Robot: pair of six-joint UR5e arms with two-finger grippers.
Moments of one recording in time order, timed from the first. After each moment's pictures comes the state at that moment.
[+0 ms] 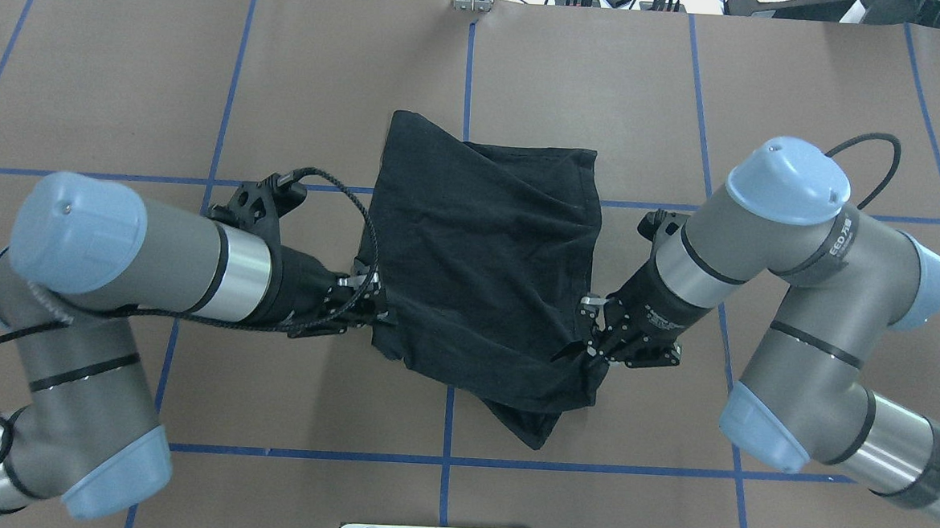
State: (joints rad) left arm -0.52 -2.00 -1.96 -2.13 -1.98 -1.75; right arm 0.65 -1.22 1.91 -1.38 2.41 1.61
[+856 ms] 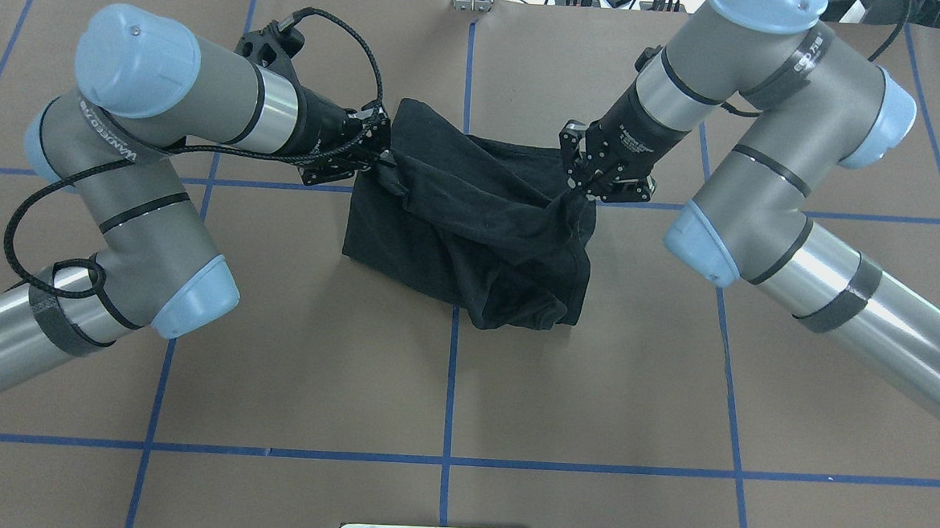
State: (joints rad) left arm -0.74 -2.16 -1.68 -2.16 -1.98 -1.76; right arm 0.86 -0.94 1.59 -1.38 2.41 1.60
